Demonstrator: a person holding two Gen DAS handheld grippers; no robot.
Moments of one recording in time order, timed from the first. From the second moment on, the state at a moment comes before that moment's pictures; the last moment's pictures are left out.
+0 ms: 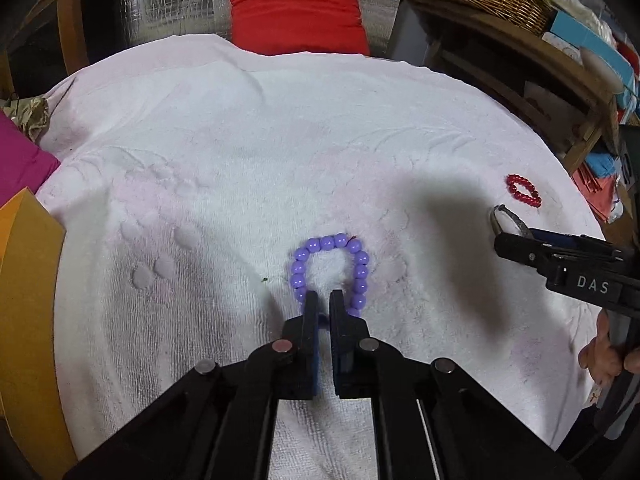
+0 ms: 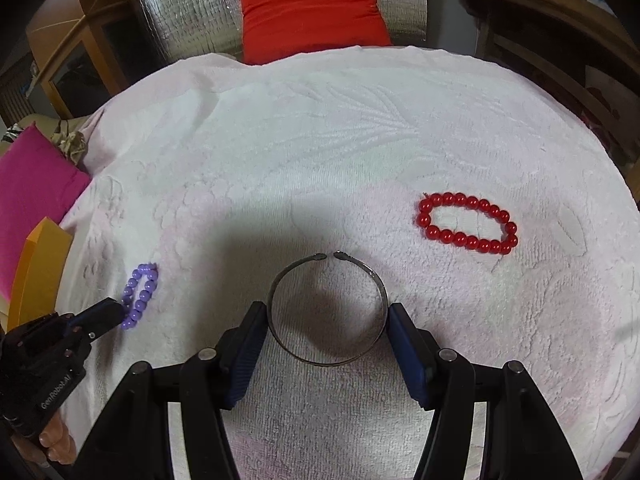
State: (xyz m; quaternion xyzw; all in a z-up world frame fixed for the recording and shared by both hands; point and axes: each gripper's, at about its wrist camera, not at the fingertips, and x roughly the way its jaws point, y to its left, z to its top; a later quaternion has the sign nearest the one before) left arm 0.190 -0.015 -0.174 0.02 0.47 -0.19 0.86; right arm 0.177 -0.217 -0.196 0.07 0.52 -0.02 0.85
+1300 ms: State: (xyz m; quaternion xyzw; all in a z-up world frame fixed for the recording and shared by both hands) left arm 0.176 -0.009 -0.147 -0.02 0.43 -0.17 0.89; right arm 0.170 -0.210 -0.190 0.08 0.52 0.00 0.85
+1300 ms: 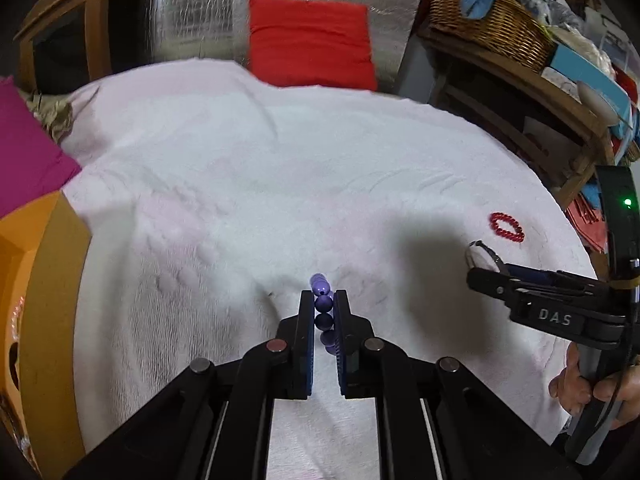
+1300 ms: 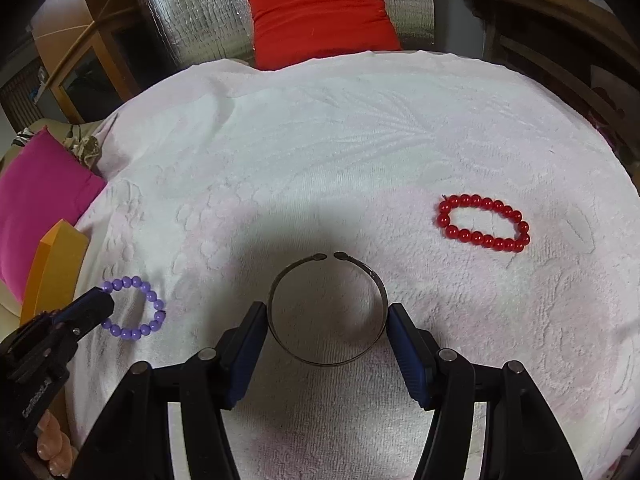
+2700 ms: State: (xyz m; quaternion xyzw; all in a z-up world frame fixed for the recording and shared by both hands) left arm 0.077 0.109 -0.054 -0.08 0.29 -0.01 0.95; right arm 0.141 -0.106 -0.143 0.10 0.44 0.10 0.89
